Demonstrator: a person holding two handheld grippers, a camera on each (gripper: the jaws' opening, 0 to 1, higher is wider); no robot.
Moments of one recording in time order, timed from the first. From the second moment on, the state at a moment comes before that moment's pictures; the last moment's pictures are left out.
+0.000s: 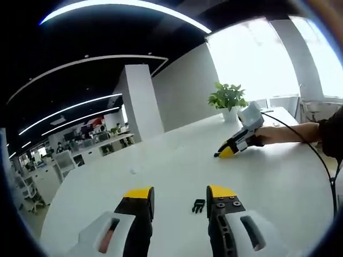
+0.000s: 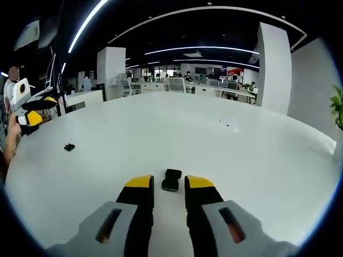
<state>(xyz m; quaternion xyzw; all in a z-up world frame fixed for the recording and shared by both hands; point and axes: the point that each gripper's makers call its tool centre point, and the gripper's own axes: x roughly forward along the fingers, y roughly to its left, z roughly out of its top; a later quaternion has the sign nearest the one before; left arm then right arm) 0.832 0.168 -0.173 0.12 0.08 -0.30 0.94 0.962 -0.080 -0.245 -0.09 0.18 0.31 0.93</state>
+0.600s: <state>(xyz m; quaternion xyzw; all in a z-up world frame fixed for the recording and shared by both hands) 0.829 0.167 -0.171 0.11 0.08 -0.30 0.94 0.963 -0.079 -0.249 -0.08 0.19 0.31 0.93</state>
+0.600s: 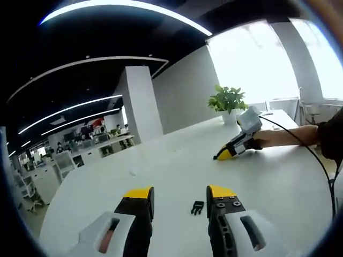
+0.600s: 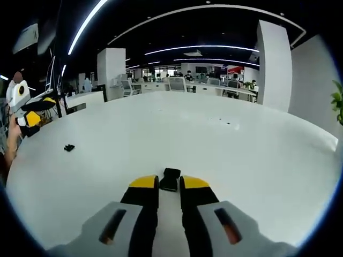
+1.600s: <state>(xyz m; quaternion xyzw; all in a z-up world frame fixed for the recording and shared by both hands) 0.828 0.164 -0.179 0.12 0.08 -0.30 0.94 0.946 -0.067 -0.223 -0.11 0.13 0.35 0.92</state>
